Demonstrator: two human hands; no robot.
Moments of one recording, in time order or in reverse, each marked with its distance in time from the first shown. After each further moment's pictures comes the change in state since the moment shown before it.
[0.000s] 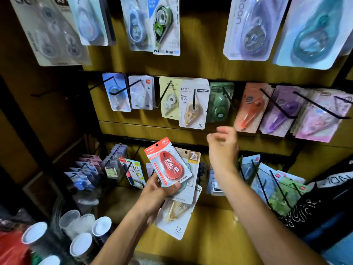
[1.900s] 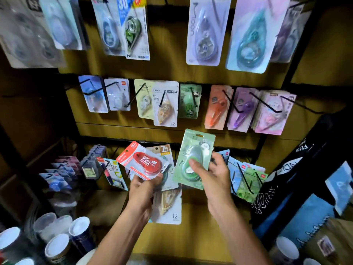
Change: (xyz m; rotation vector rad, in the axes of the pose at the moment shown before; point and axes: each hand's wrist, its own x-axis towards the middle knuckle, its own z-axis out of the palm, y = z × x) left_hand -0.034 -0.012 0.062 -0.208 0.247 0.039; right_hand -0.068 0.010 -0.104 0.403 -0.279 0.231
